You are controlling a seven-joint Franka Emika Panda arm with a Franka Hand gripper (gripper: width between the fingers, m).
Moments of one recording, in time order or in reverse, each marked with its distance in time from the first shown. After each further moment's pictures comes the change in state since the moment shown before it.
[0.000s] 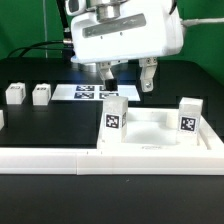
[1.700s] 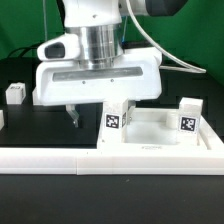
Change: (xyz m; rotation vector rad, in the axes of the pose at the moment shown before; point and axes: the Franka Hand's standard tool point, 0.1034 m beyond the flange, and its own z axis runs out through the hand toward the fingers) arm -0.002 0.074 0.070 -0.113 -0.116 -0.837
